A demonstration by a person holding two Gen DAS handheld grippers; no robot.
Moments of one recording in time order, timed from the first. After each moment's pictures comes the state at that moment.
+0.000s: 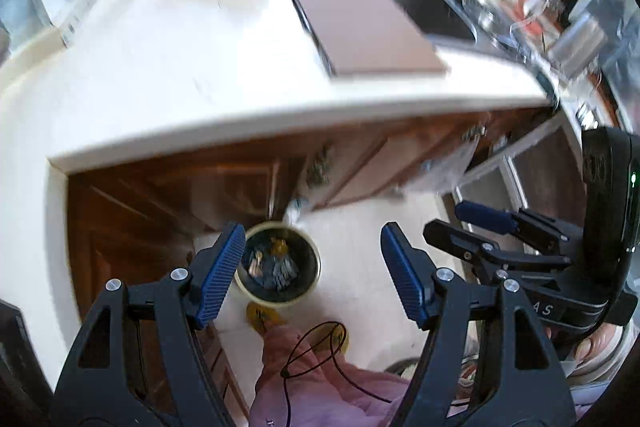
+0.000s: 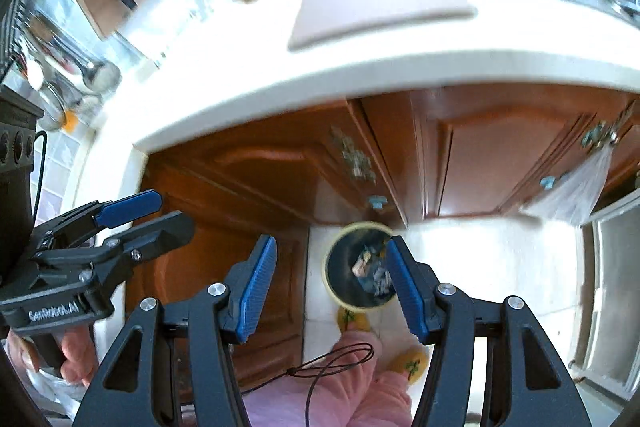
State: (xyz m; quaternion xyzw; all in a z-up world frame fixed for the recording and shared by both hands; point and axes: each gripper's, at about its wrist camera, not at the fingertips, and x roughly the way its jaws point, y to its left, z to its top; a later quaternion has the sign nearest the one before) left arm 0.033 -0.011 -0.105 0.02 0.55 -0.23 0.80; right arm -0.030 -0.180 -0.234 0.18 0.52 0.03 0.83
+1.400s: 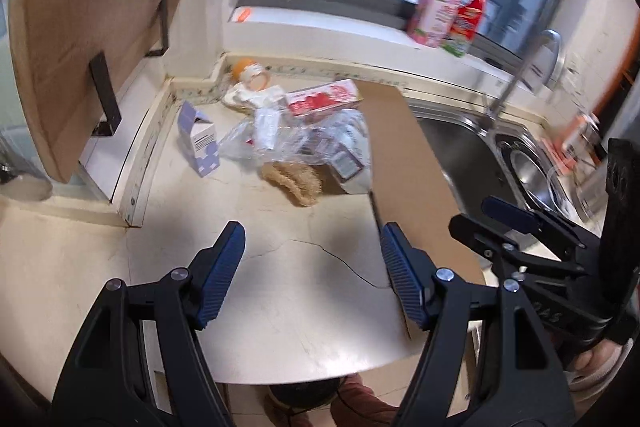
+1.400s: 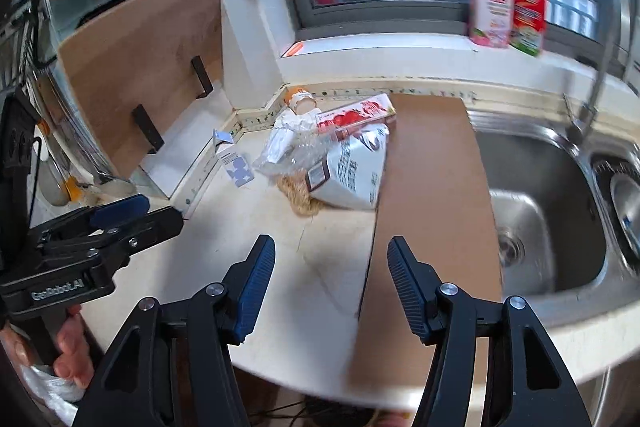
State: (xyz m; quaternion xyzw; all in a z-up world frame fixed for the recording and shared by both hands) left arm 0.268 0.037 0.007 -0.04 0.45 -0.14 0.88; right arm 0.254 -0.157 -0.030 0.06 0.40 0.06 0.91
